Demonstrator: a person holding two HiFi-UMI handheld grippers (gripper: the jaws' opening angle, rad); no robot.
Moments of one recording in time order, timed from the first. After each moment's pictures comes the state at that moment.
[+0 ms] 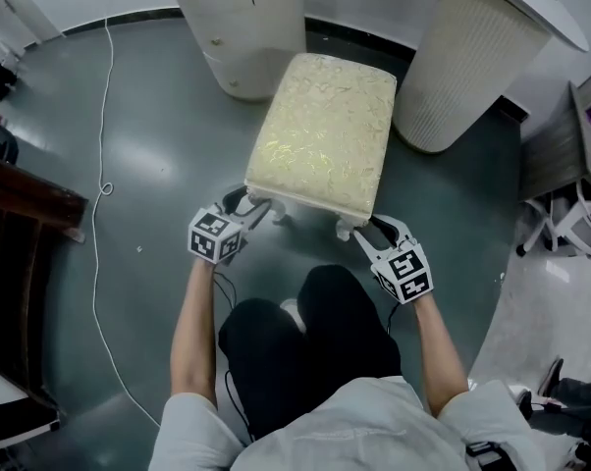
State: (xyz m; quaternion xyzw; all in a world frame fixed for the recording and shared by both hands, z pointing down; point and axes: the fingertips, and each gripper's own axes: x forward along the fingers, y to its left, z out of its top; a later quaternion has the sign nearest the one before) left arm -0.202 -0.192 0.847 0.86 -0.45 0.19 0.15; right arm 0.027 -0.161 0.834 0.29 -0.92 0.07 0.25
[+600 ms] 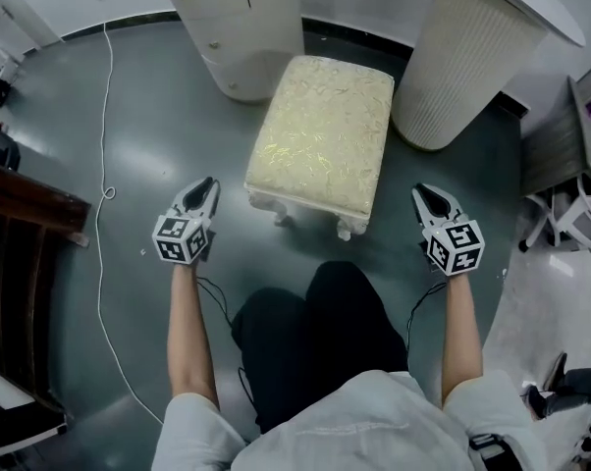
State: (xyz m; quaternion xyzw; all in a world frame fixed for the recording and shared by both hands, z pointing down) left arm -0.311 -0.195 0.797 0.79 -0.58 0.15 0.11; right arm 0.127 -0.245 0.770 0.41 -0.89 0.07 0.17
